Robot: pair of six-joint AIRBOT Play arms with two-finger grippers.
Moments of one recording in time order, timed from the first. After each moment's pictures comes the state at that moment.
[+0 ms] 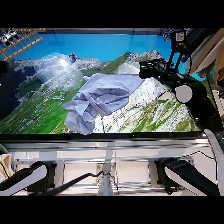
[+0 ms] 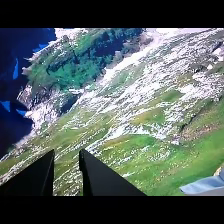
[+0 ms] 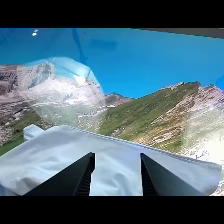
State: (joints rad) left arm 0.21 -1.20 1.50 1.72 -1.24 -1.52; right arm 0.27 -1.01 1.02 -1.29 0.44 1.42
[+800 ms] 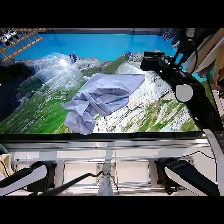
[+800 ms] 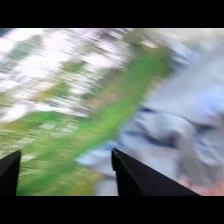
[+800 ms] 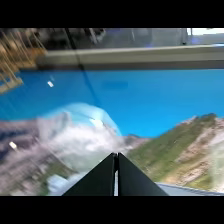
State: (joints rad) left arm 0.18 -1.25 1.41 1.28 -1.27 -1.45; right arm 0.27 -1.02 1.02 -1.15 0.26 1.49
